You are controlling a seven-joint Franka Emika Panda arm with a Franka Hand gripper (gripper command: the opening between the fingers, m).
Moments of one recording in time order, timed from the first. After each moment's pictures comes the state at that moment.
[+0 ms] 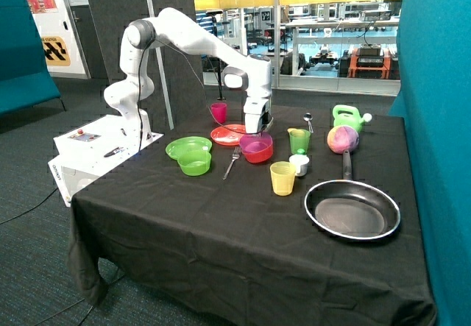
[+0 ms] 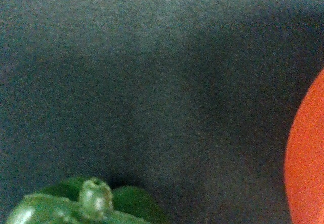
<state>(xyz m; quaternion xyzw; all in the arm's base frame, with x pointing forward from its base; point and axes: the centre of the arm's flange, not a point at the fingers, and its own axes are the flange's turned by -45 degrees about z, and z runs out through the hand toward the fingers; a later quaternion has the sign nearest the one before) 0.659 -0.030 0.339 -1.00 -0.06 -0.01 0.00</state>
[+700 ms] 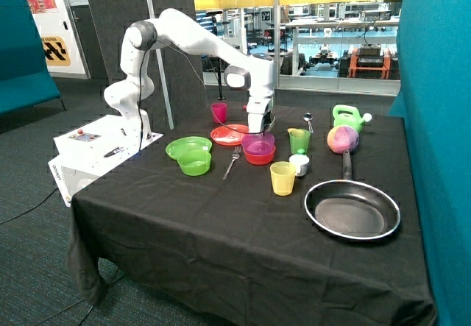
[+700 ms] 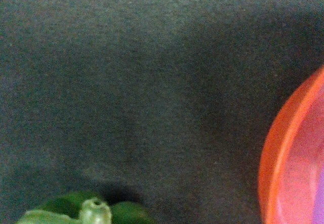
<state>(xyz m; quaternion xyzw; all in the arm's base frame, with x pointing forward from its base) 0.666 -0.032 0.342 -1.00 -0.07 0.00 0.00</state>
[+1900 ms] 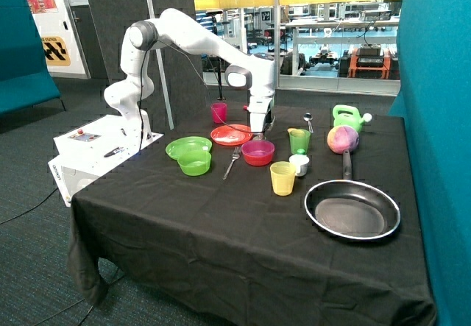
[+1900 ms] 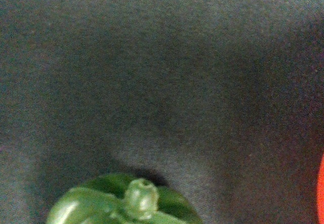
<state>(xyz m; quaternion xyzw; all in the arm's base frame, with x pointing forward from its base) 0.664 -0.019 0.343 -0.99 -0.10 0.00 0.00</state>
